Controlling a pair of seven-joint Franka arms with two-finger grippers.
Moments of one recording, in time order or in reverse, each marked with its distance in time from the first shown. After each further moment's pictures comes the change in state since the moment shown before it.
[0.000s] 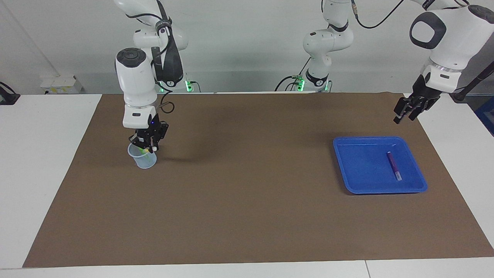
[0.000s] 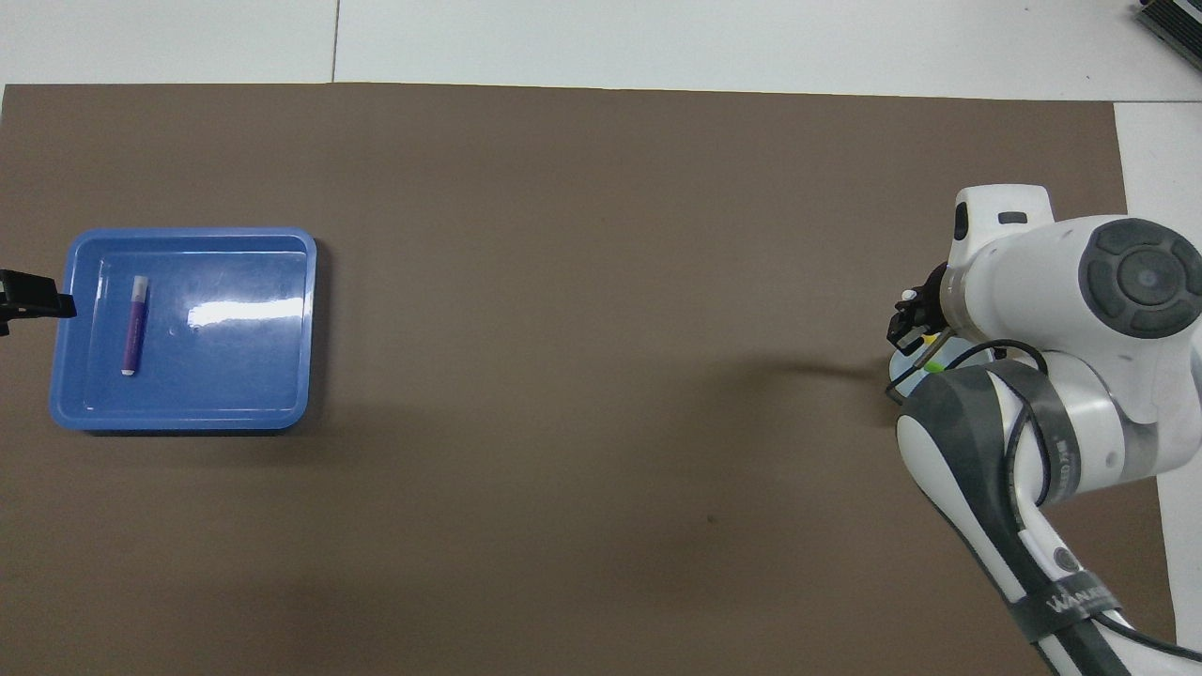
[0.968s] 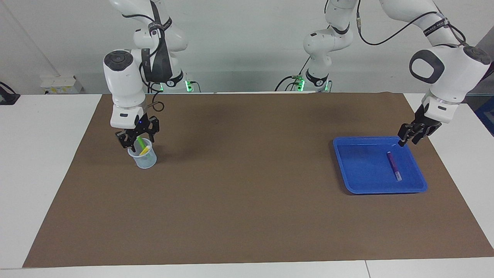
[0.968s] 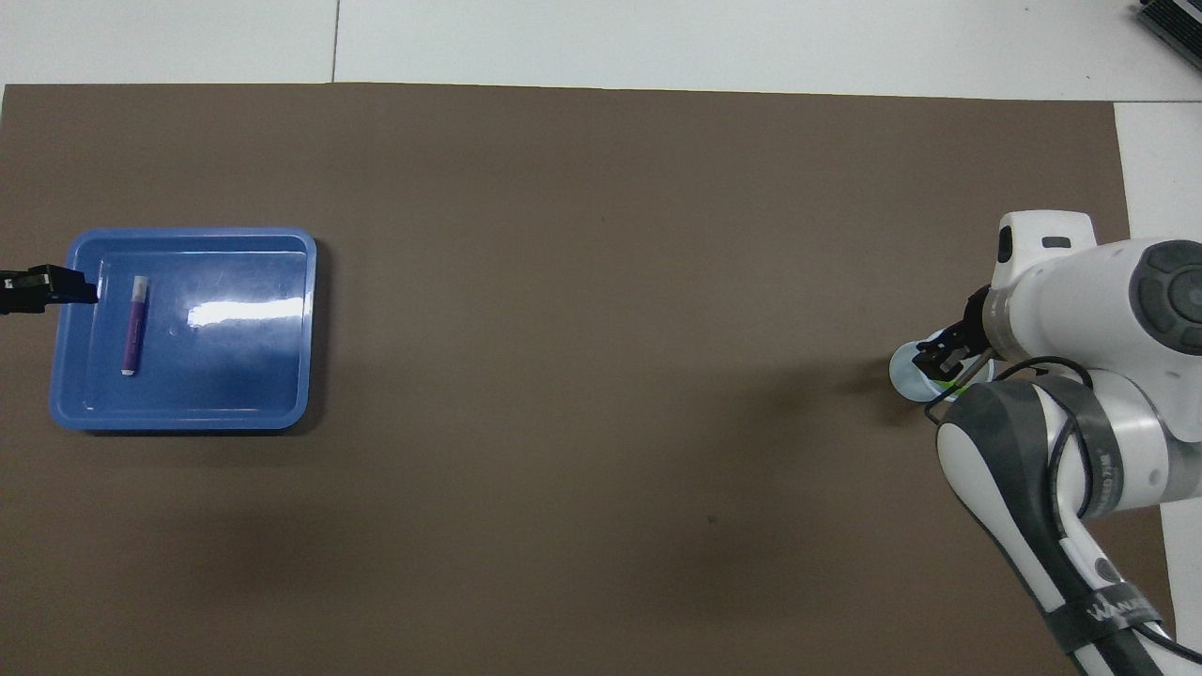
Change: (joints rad) left arm 0.053 0.169 0.000 -0.028 0.000 0.211 0.145; right arm -0.061 -0.053 -0.001 -0.056 0.000 -0.037 -0.030
